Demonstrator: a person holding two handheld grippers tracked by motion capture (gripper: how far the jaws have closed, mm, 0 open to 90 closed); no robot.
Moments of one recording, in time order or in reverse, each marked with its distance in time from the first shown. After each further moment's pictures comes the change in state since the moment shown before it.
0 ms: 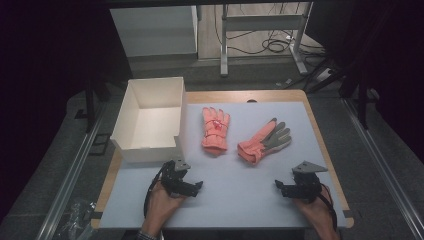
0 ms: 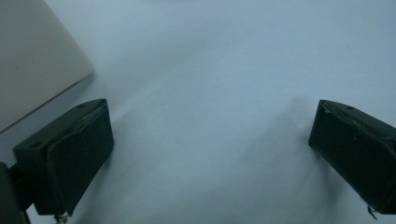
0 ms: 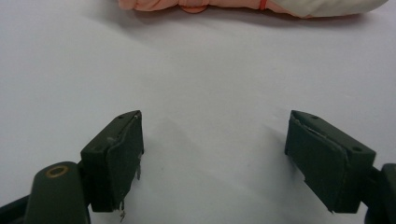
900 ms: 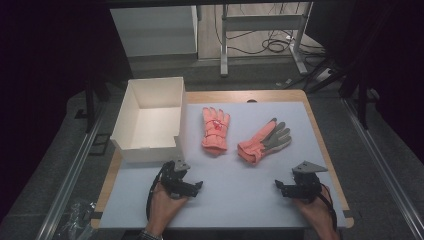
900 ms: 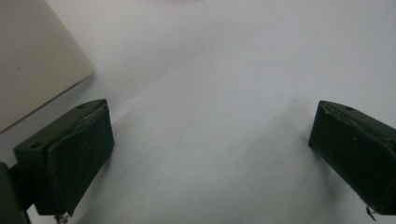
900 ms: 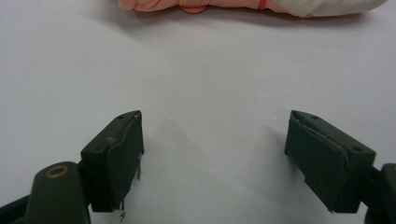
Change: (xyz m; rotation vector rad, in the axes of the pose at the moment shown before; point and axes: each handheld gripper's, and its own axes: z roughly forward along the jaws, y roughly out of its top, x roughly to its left) left arm 0.000 -0.001 0.000 -0.013 -0.001 -0.007; right arm 0.000 0.000 0.000 -0.001 0.002 0.002
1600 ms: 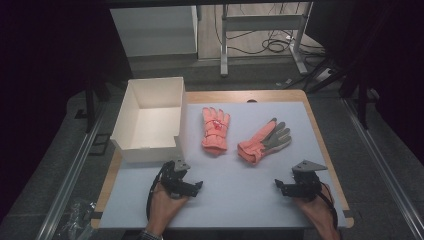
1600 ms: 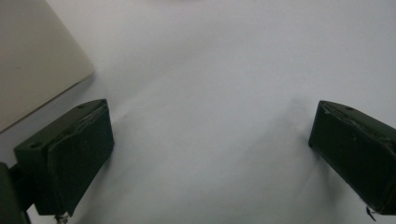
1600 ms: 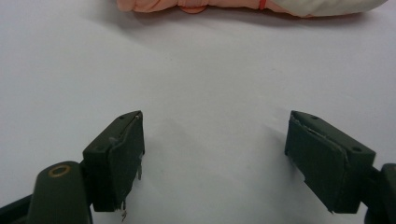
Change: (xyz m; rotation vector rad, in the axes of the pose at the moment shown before) left arm 0.000 0.000 0.000 0.000 0.000 -0.001; right arm -0.001 0.005 0.000 0.017 0.003 0.011
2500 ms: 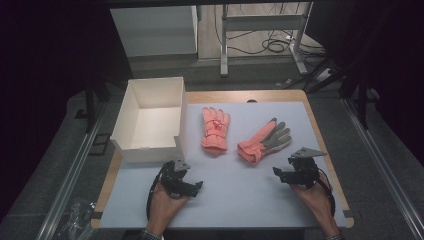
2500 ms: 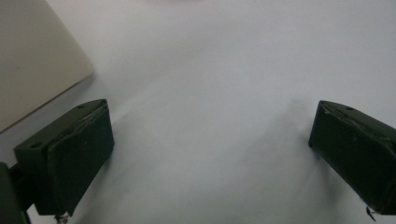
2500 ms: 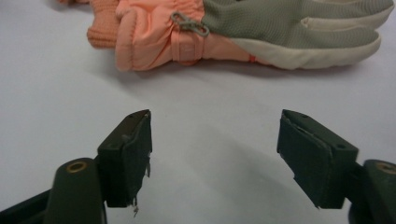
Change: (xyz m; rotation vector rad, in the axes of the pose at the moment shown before) left arm 0.000 0.000 0.000 0.000 0.000 0.000; right arm -0.011 0.035 0.004 -0.022 0.038 0.030
